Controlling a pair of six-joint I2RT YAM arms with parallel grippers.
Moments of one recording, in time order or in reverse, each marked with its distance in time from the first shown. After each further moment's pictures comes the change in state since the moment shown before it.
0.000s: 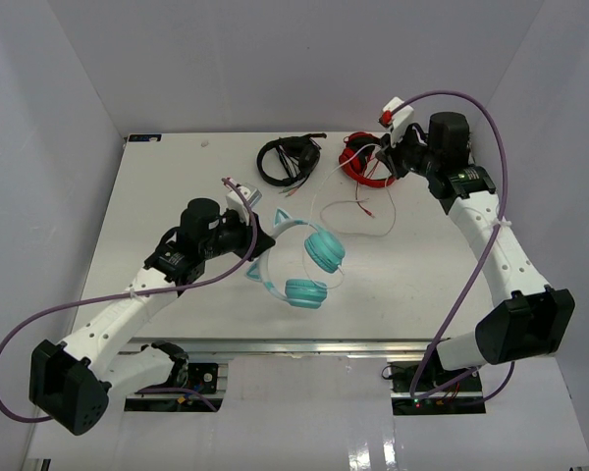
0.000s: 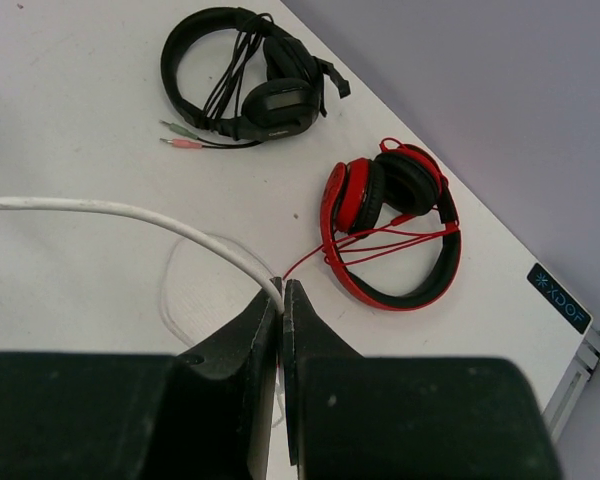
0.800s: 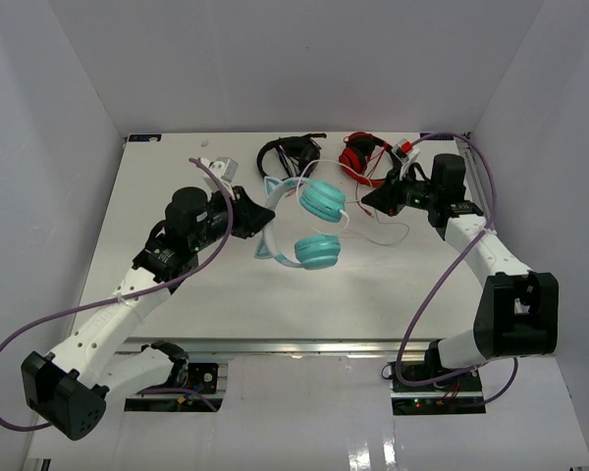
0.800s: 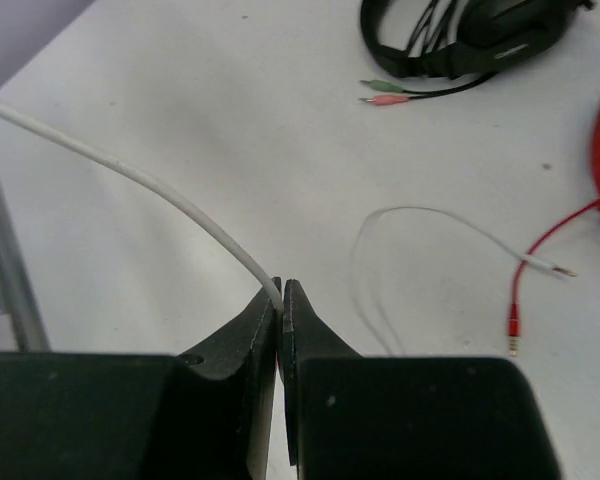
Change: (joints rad) left arm -0.003 -0.026 0.133 0.055 -0.146 -0.347; right arm -0.130 0.016 -0.455 0.429 -0.523 0.447
